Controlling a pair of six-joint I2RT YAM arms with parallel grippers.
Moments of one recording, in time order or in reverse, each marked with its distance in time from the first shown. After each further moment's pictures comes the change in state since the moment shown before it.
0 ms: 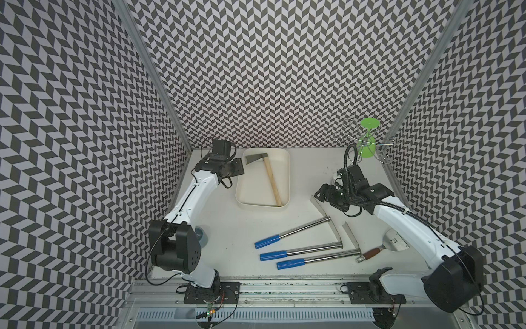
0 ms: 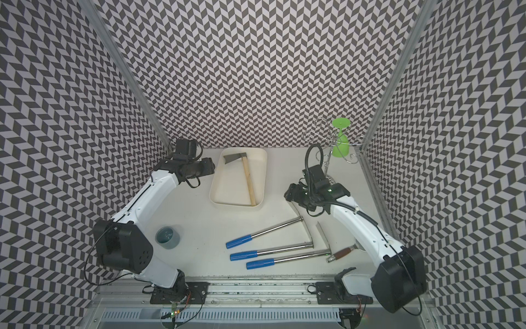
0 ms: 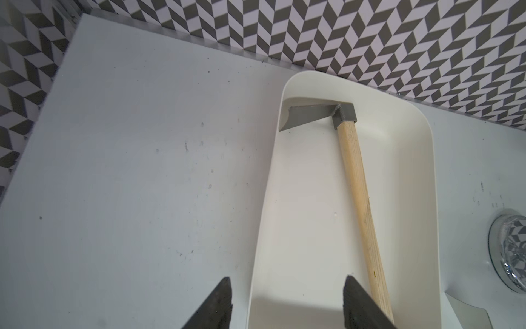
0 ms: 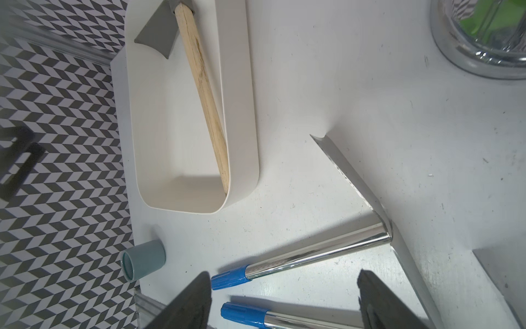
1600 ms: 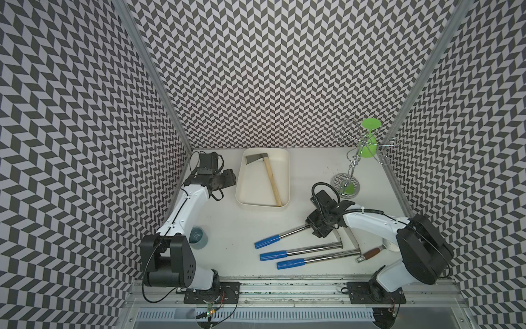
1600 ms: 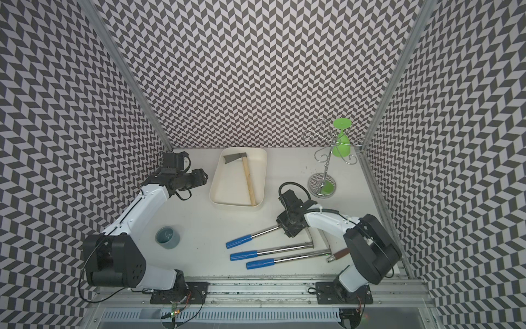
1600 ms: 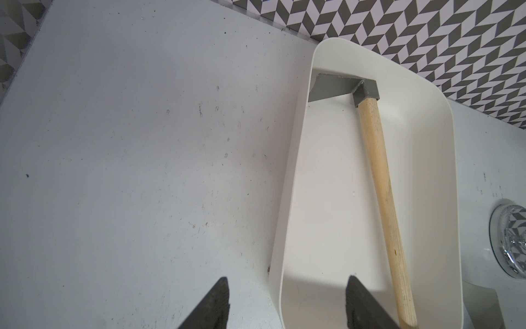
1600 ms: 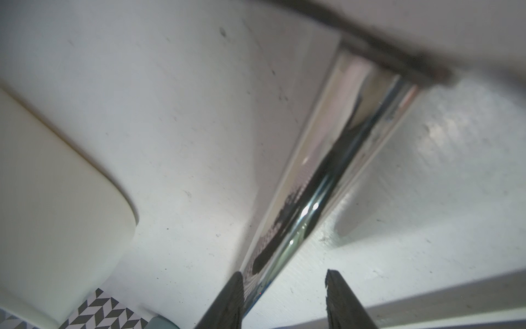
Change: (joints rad) left arm 0.115 -0.093 -0.235 0.102 0.132 0.023; right arm 0.227 0.250 -0.224 0.201 0.058 0.722
